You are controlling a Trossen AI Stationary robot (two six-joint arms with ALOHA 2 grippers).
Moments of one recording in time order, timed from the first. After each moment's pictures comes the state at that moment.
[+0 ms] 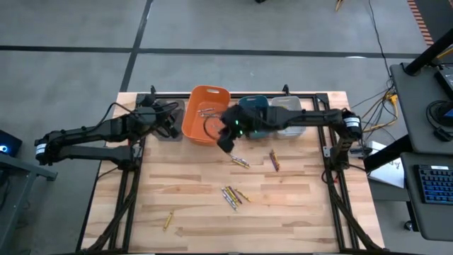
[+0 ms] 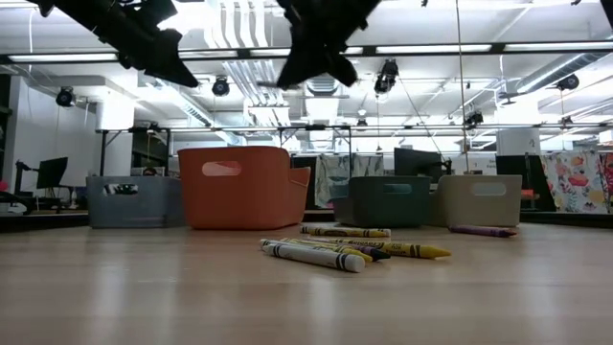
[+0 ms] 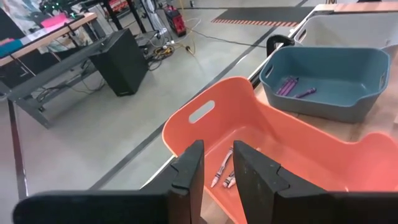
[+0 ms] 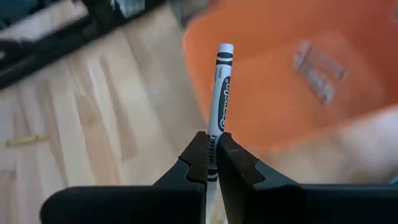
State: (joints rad) left arm 0.23 0.77 0.69 -0.34 -0.59 0.06; right arm -0.12 1.82 1.66 -0.59 0.07 0.36
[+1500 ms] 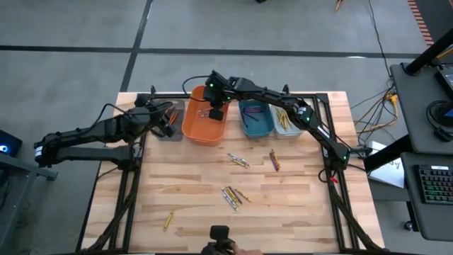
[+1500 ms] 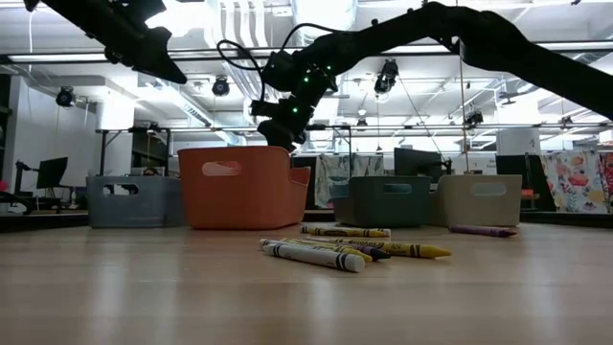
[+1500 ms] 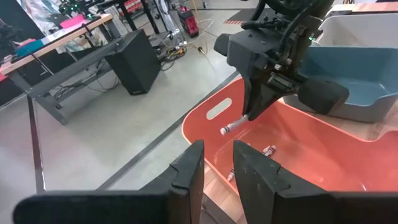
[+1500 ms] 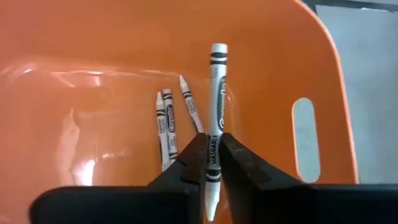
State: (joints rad) left arm 0.23 0.70 0.69 -0.40 -0.65 0.05; right arm -0.44 2.43 2.35 -0.81 0.00 -0.37
